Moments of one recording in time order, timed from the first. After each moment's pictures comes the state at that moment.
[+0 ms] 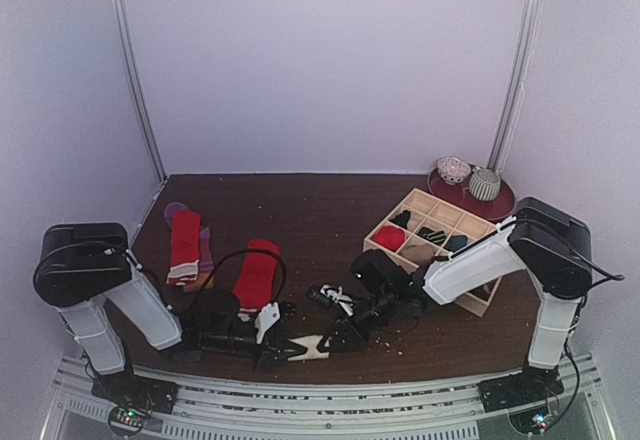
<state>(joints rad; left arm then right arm) -1.08 1.76 0.29 1.03 0.33 -0.08 0.99 1.89 0.88 0.14 -0.68 0.22</state>
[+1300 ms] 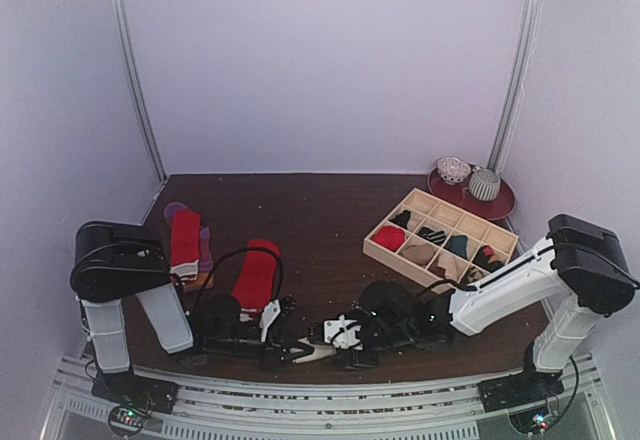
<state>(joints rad) -1.08 1.95 0.30 1.29 0.38 -0.28 1.20 1.69 0.69 0.30 -0.12 -0.41</state>
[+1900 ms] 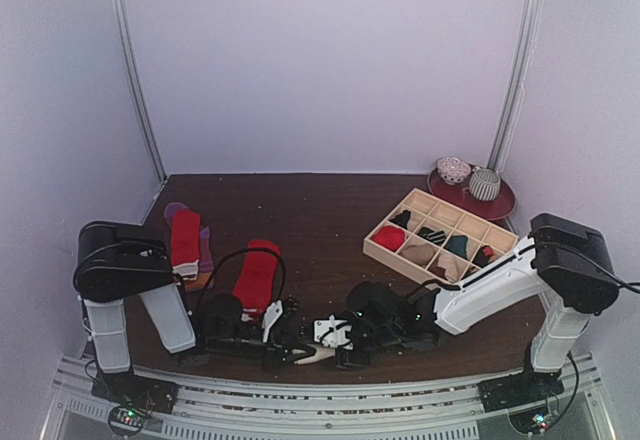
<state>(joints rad) -1.08 1.97 0.31 1.30 0.41 -0.28 1.20 1.78 0.76 0.26 -0.13 -0.38</state>
